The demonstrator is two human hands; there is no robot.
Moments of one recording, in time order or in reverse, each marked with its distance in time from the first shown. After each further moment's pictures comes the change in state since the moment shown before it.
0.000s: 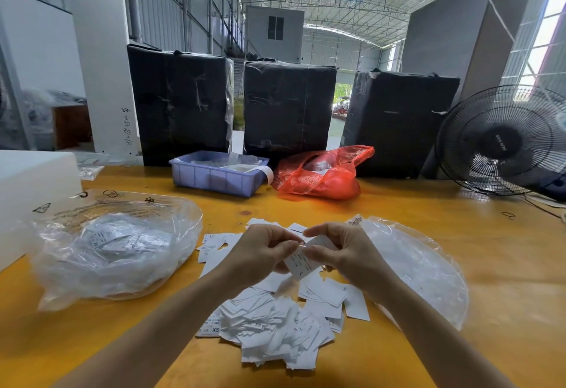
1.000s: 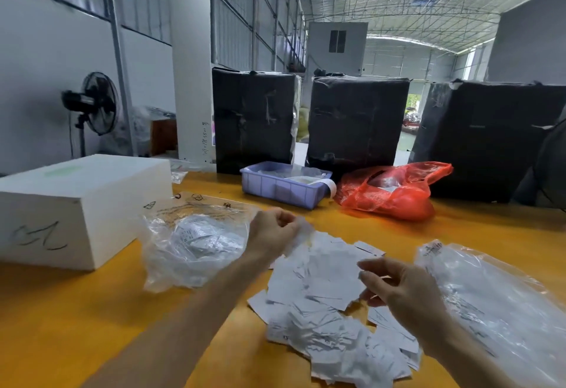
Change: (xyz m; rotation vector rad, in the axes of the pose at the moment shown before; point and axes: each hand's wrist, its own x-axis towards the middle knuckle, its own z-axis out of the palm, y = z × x) left_hand 0.016 -0.023 -0.074 0.105 0.592 -0.061; right_hand -0.002 0.004 0.040 0.104 0.130 0.075
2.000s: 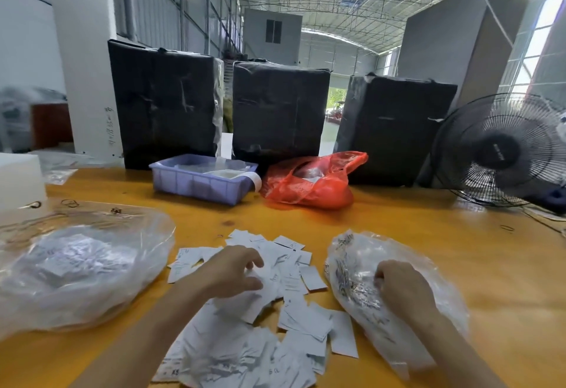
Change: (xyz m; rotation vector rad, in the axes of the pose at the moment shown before) left_hand 0.018 -0.030 0.081 0.754 -0.665 0.270; right_hand 0.044 0.085 -0.131 -1.190 0.162 0.221
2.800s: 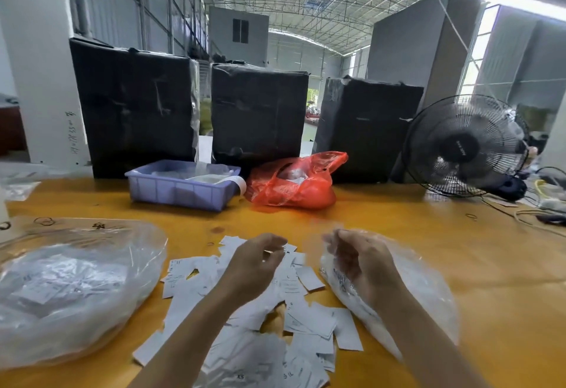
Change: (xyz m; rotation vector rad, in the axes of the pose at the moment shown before) left_hand -0.009 0.041 -0.005 -0.559 0.300 0.134; right_hand -0.024 -0.081 -0.038 1.721 -0.048 0.227
